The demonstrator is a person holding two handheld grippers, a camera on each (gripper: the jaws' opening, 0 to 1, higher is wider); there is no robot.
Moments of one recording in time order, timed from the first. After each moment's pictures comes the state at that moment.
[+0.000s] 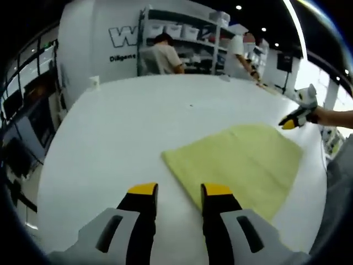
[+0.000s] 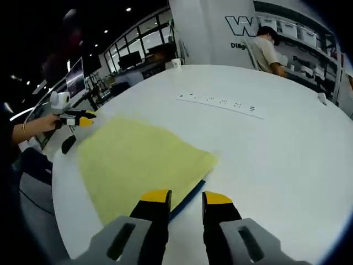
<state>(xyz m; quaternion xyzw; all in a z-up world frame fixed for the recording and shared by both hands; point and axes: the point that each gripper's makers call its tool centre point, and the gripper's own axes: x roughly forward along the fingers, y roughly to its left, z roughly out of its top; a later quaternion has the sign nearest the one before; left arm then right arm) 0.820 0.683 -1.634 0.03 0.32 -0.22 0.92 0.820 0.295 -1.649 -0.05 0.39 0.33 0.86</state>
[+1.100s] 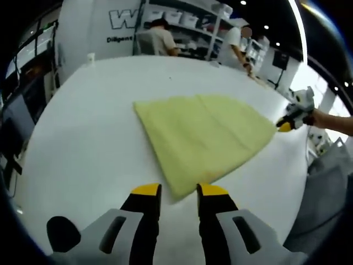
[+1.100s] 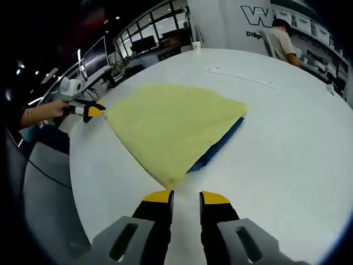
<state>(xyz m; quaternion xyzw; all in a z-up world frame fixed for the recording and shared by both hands) 0.712 0.661 -1.659 0.00 0.39 -0.25 0.89 0.709 0.293 -1.669 -0.05 0.43 0.35 0.83</state>
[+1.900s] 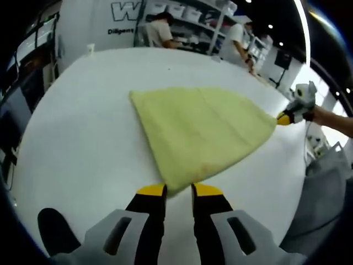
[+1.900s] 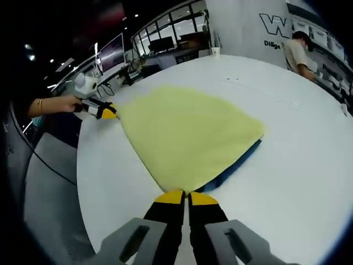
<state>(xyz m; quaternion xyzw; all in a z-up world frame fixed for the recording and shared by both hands) 0.702 0.649 -1.666 -0.02 0.41 -0.25 0.88 0.716 0.318 -1.654 -0.09 0.41 0.41 0.81</state>
